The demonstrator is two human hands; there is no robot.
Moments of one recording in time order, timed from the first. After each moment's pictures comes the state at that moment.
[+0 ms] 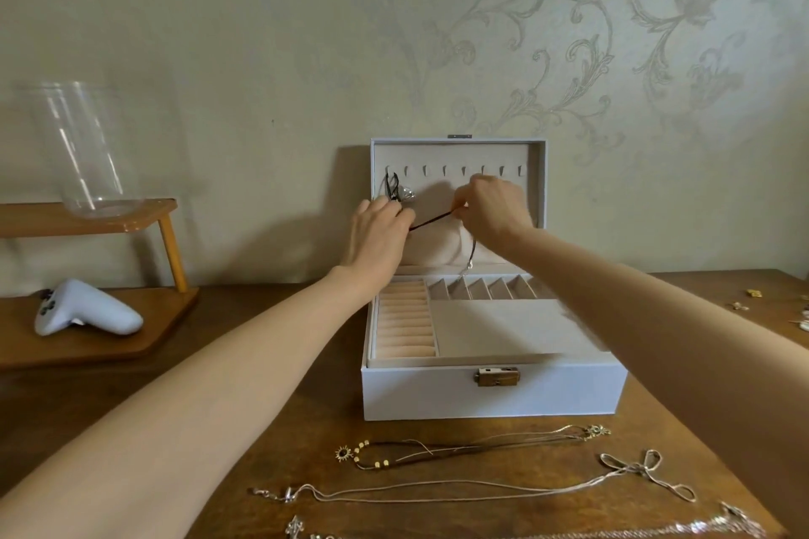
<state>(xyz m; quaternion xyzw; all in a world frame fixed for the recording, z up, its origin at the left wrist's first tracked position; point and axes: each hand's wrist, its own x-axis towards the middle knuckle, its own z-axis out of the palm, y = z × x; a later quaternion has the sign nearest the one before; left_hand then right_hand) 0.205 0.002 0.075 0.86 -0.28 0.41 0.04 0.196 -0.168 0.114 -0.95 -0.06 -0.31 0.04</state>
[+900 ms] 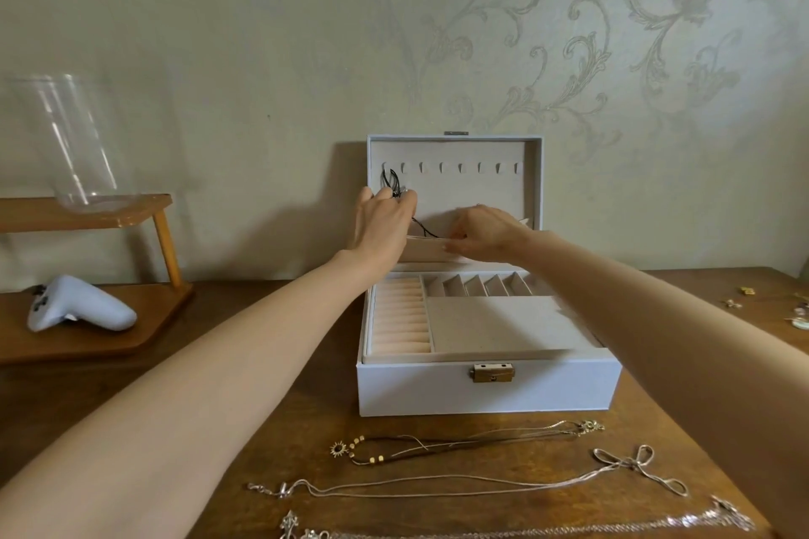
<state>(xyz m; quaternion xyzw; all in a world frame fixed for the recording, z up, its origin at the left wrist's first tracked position) 0.222 -0.014 0.081 0.90 -0.22 0.38 0.01 0.199 -0.182 0.097 -0.99 -0.11 -0.11 0.06</state>
